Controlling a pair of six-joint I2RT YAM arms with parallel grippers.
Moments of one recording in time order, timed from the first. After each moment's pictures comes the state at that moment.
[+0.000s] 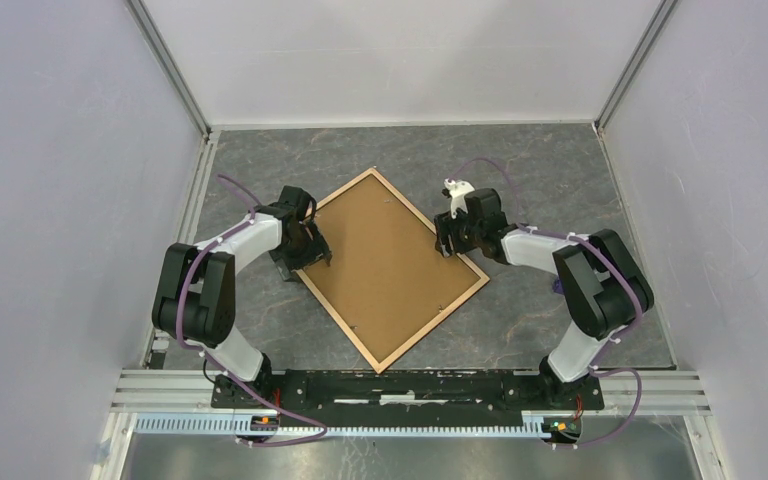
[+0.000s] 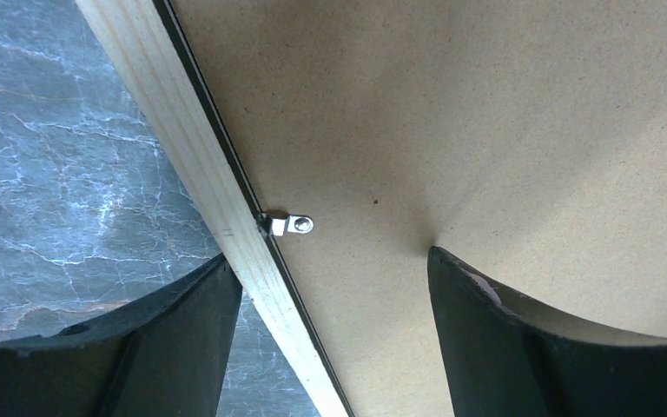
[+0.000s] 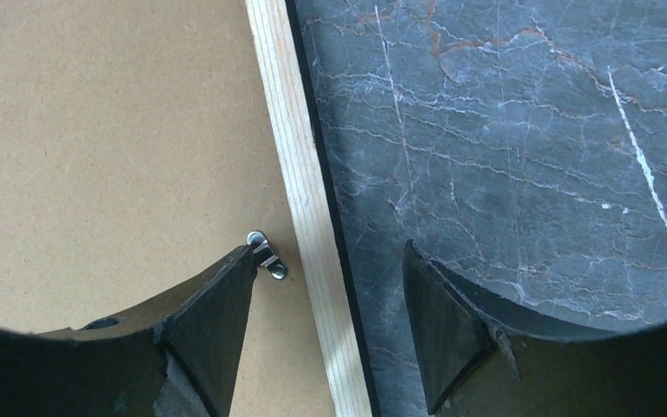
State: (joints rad) left arm -0.24 1.62 0.96 -0.66 -0.02 -0.75; right arm 0.42 1.70 0.83 0.10 -0.14 0.05
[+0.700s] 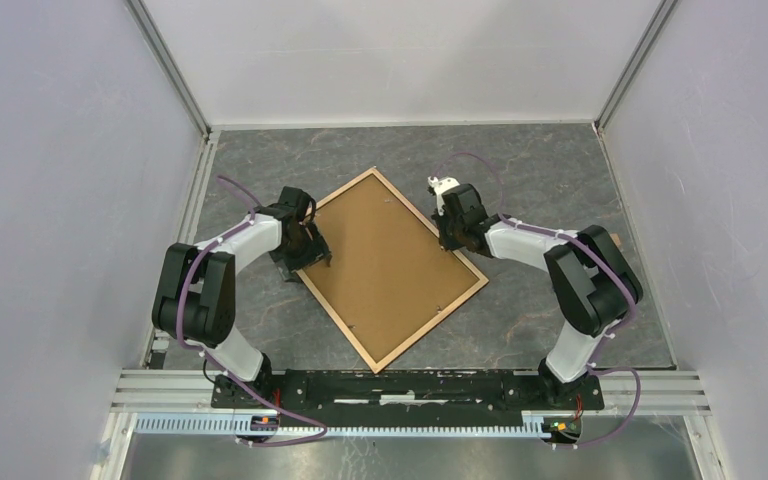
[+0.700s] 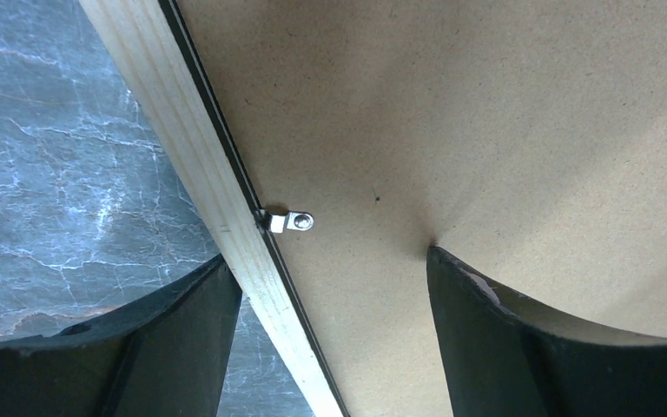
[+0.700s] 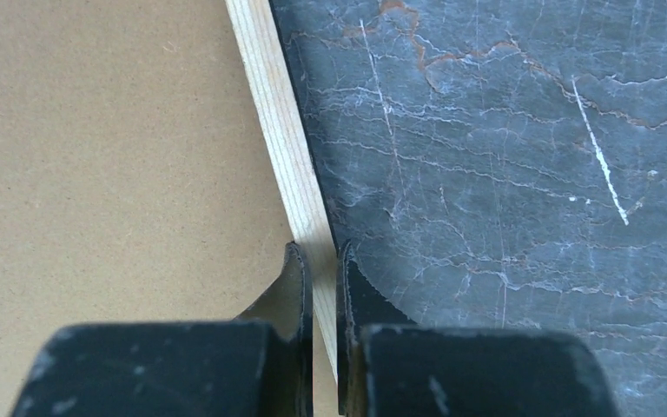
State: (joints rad) left arm -0.24 1.62 0.95 -0.64 -0.02 -0.75; right arm 0.52 1.75 0.96 -0.05 0.07 0.08
